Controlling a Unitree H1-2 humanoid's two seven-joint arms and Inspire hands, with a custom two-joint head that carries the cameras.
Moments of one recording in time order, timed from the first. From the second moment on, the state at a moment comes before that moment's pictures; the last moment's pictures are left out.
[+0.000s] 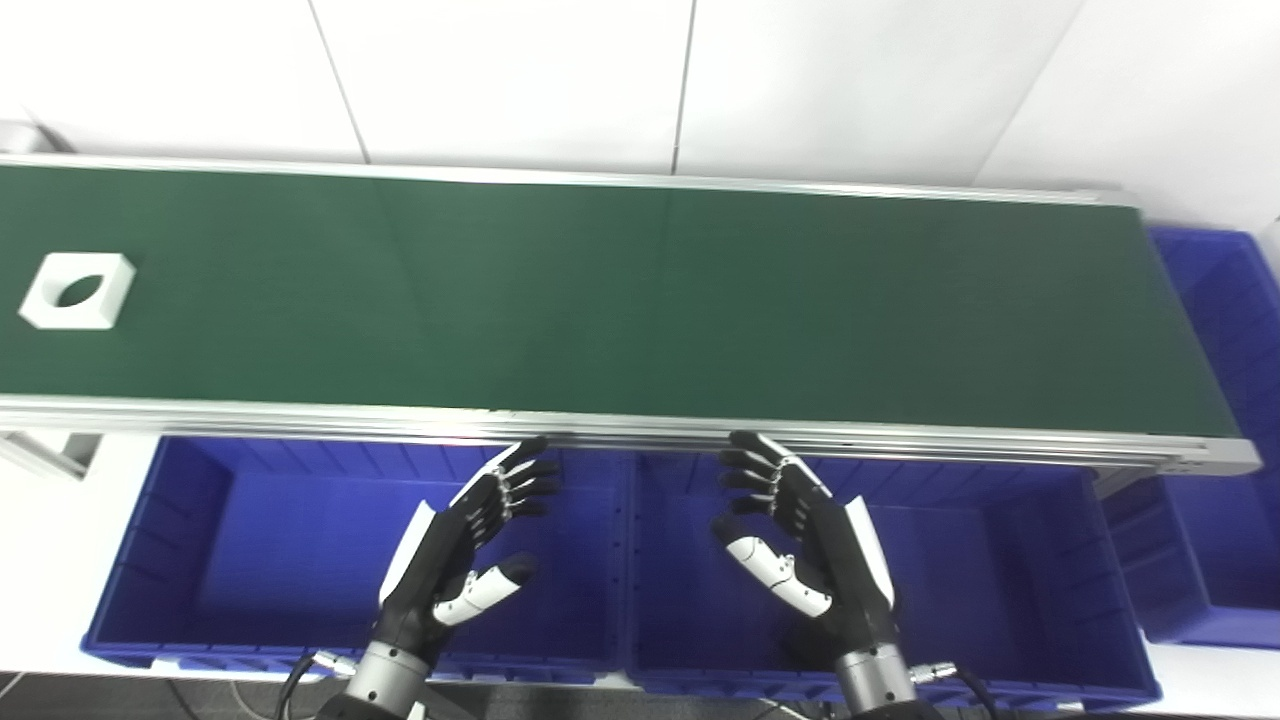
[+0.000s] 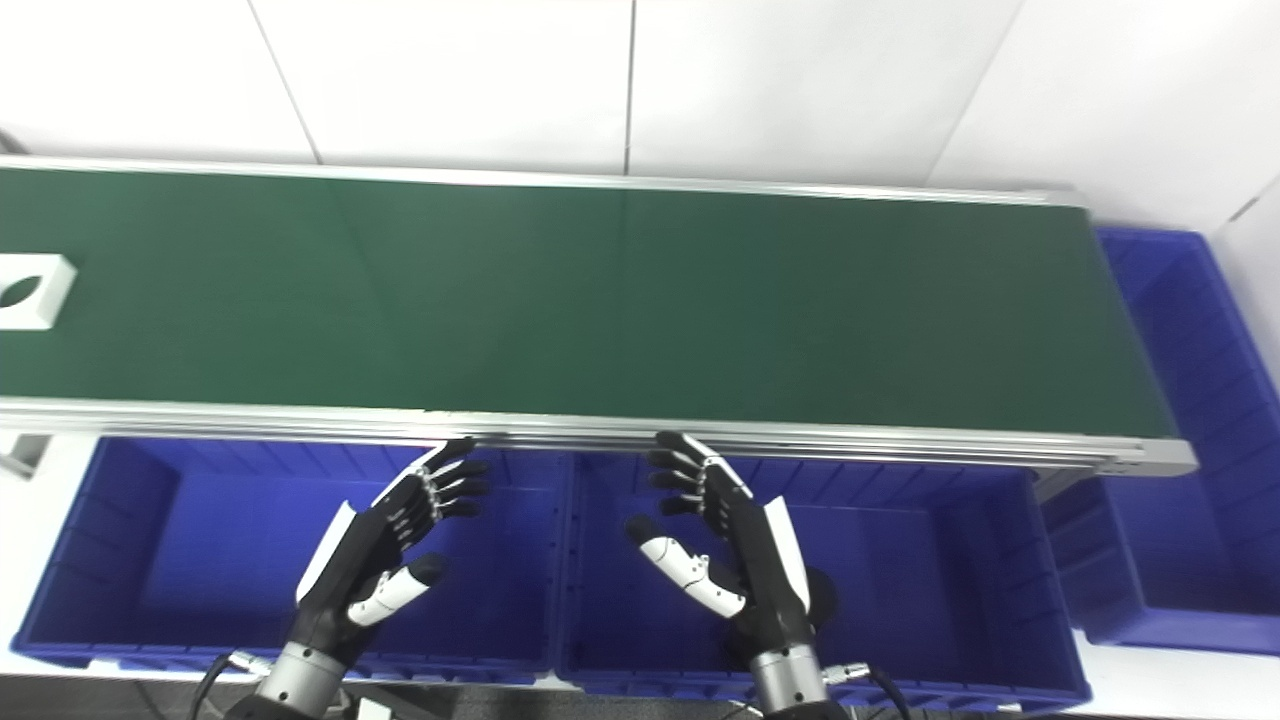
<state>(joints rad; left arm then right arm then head) 0.33 0.09 -0.19 0.10 0.04 -0.42 -0.17 0.33 -0.05 0.24 -0.07 -0.15 -0.23 0.01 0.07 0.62</state>
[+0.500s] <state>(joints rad) 0.31 0.08 -0.19 0.13 0.06 -0.42 -0.17 0.32 -0.07 0.23 -0.01 -0.14 -0.29 0.02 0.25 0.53</state>
